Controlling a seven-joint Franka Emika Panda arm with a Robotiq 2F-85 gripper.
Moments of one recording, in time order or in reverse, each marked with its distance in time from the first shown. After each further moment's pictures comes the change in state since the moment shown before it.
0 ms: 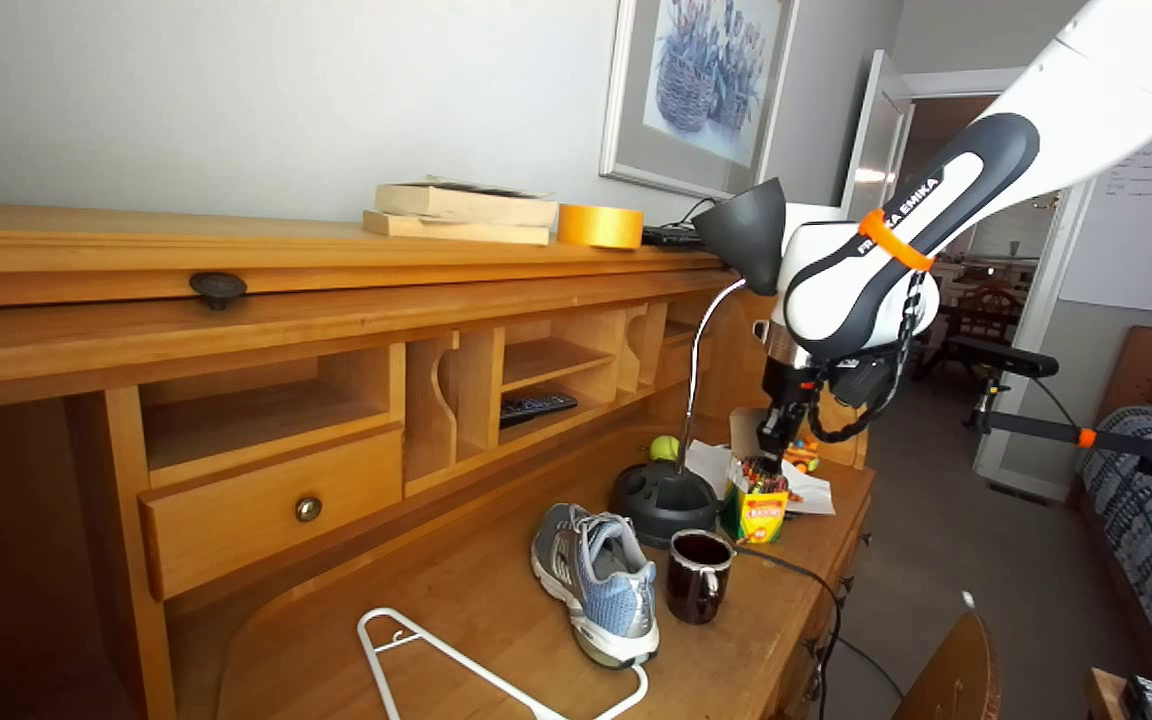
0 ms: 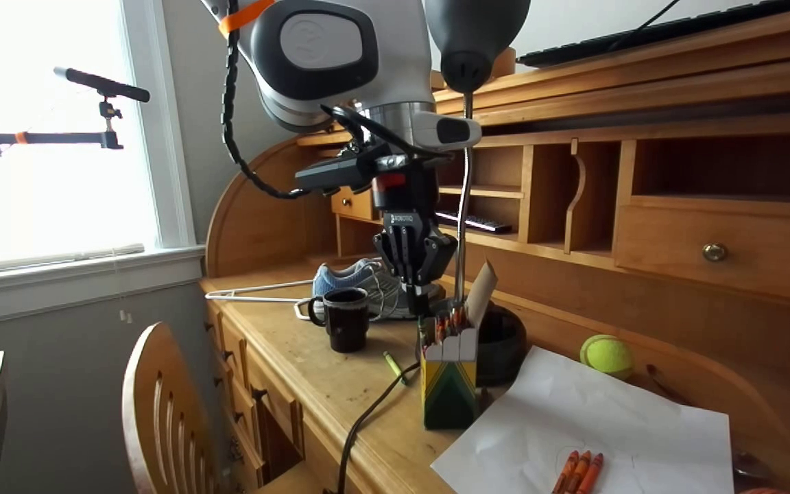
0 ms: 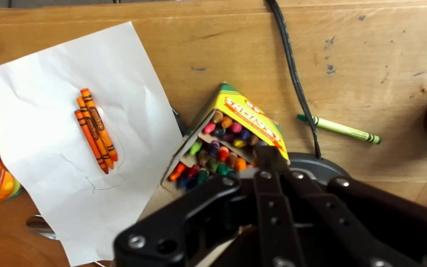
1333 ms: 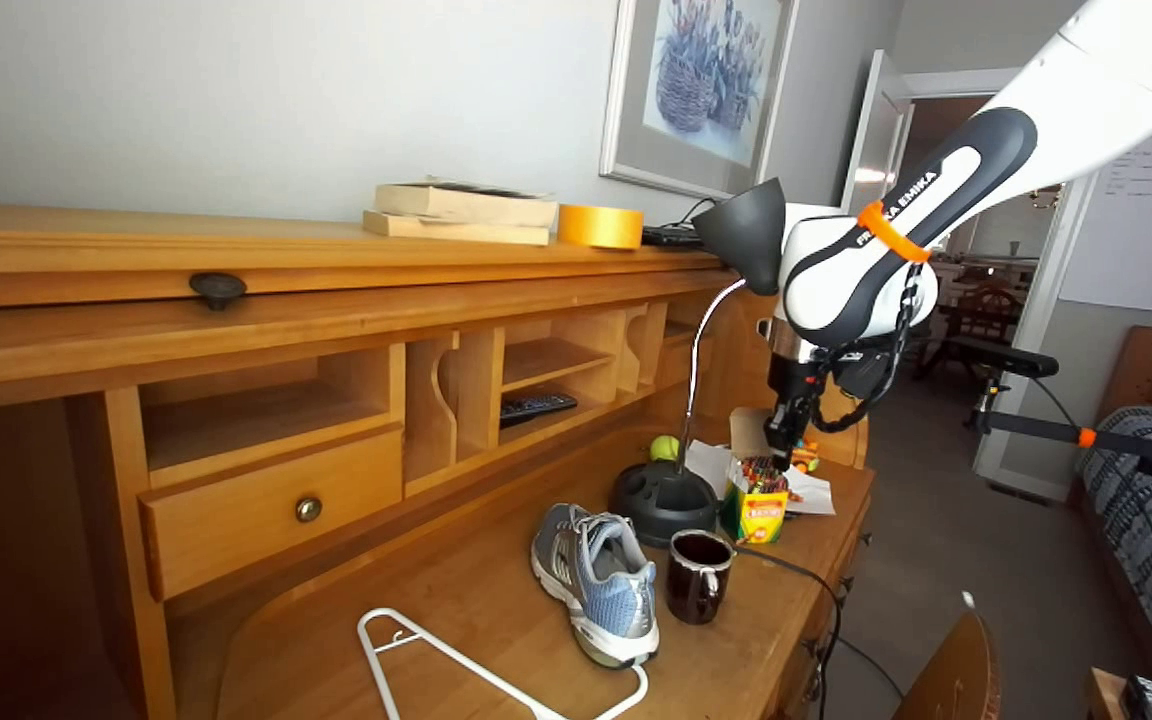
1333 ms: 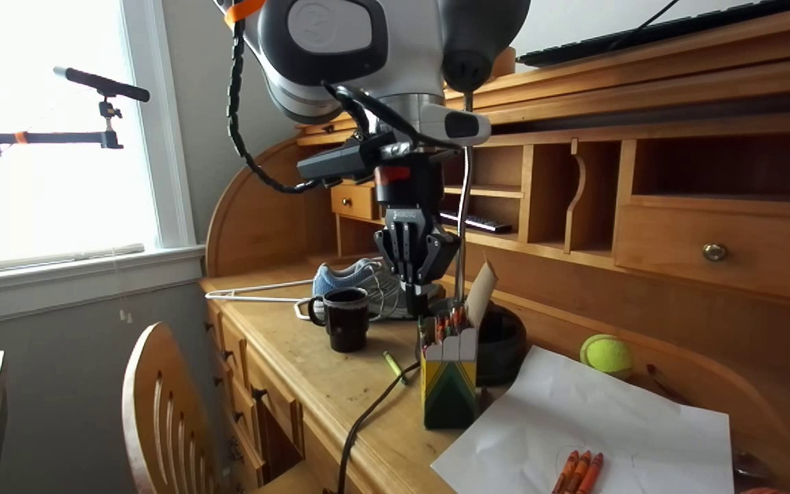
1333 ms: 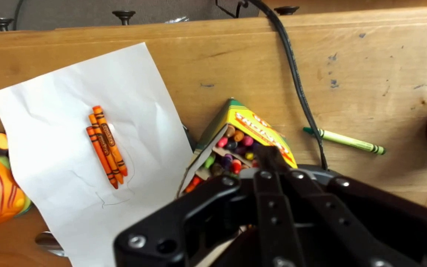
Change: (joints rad) arm -0.007 0.000 -0.013 0.032 -0.002 -0.081 -0.004
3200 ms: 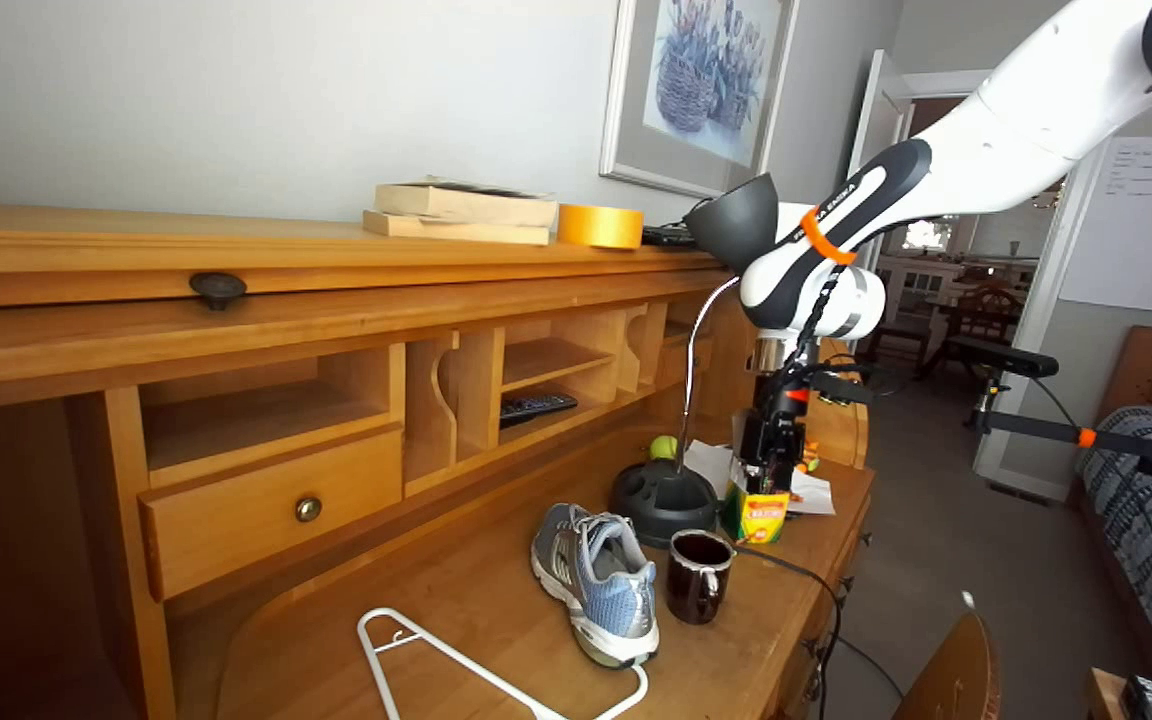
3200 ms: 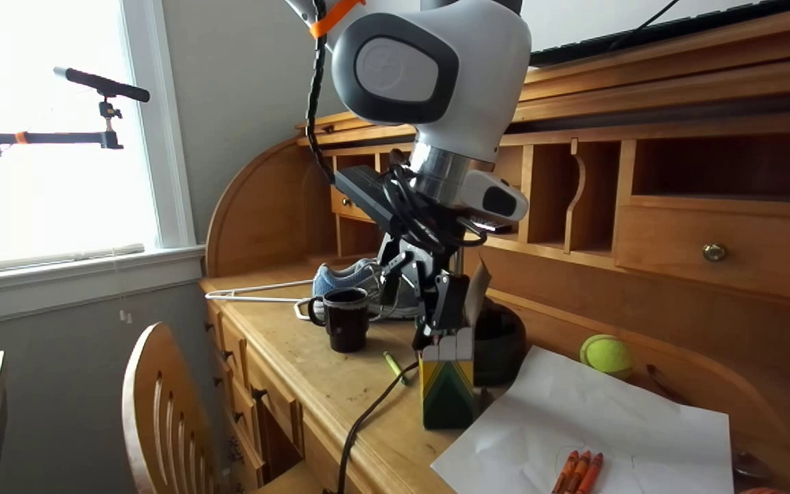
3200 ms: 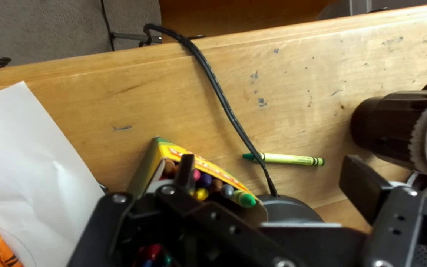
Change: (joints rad) arm -0.102 0.205 0.057 0.256 0.349 -0.367 -0.183
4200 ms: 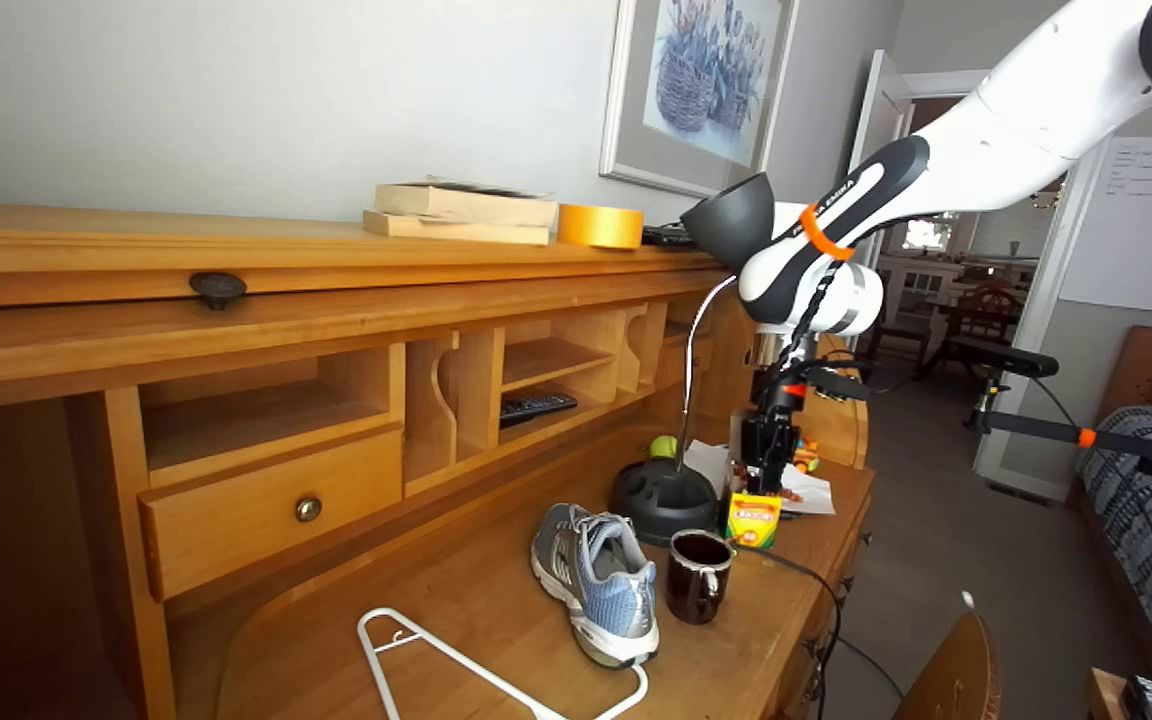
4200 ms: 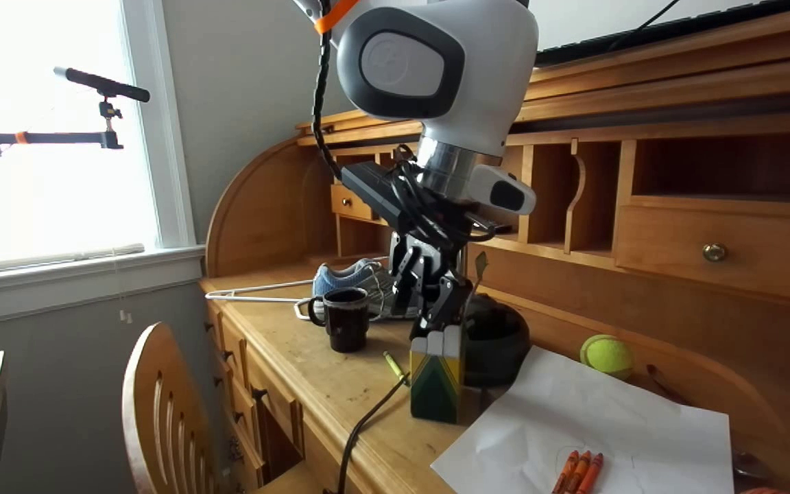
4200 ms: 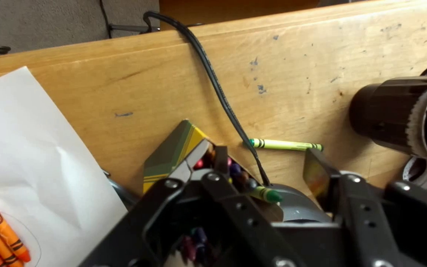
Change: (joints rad) arm -0.002 0.006 -0.002 0.023 0.018 -0.001 -0.005
